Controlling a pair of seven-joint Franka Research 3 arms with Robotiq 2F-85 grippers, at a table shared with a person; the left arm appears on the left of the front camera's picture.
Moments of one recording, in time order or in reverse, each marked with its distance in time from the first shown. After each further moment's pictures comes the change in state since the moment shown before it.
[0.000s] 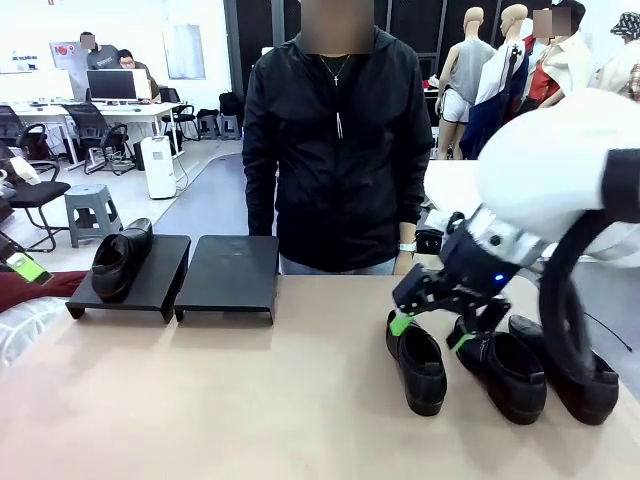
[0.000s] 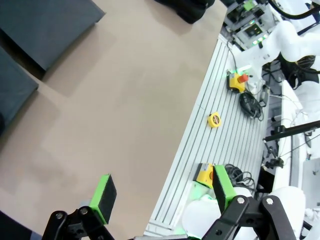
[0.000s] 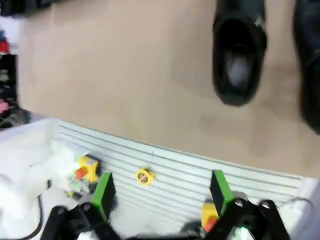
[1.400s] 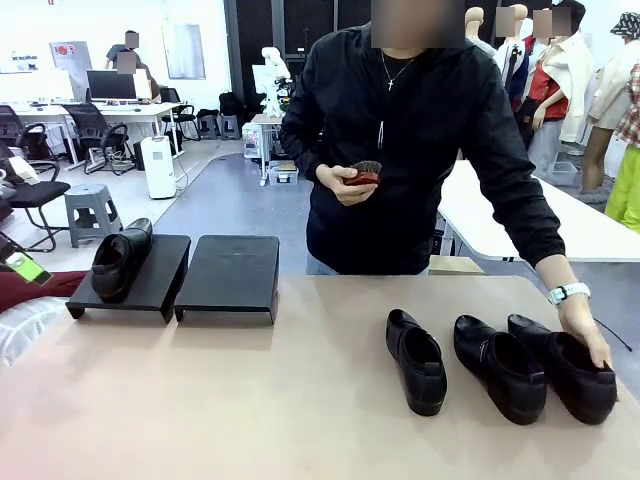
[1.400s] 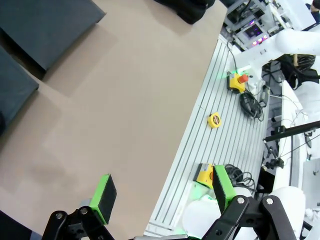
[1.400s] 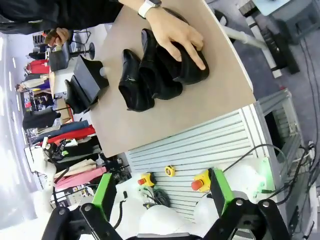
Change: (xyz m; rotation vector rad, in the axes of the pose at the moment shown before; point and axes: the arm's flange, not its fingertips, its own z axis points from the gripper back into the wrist) left arm -0.001 0.000 0.001 0.001 -0.002 0.000; right arm -0.172 -0.435 0.303 0.424 -0.280 -0.542
